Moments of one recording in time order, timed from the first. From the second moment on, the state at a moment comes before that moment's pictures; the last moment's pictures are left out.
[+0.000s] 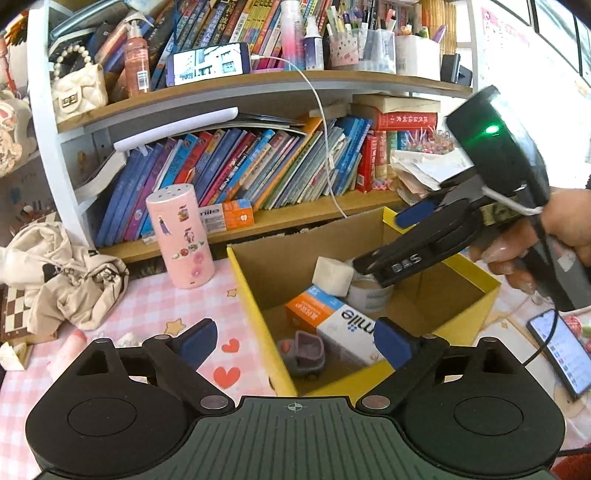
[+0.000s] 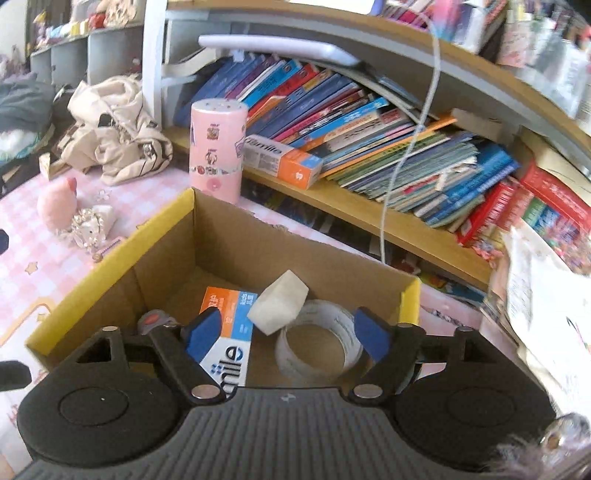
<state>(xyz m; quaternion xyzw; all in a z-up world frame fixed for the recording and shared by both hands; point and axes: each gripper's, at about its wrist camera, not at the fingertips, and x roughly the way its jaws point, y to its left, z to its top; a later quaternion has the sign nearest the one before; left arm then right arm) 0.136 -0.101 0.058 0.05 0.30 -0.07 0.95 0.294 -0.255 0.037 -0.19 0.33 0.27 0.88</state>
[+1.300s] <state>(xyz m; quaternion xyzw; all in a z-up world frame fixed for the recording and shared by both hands) 0.020 0.002 0.016 0.01 0.35 0.01 0.94 0.070 -0.238 -0.006 -0.05 0.40 0.10 0.91</state>
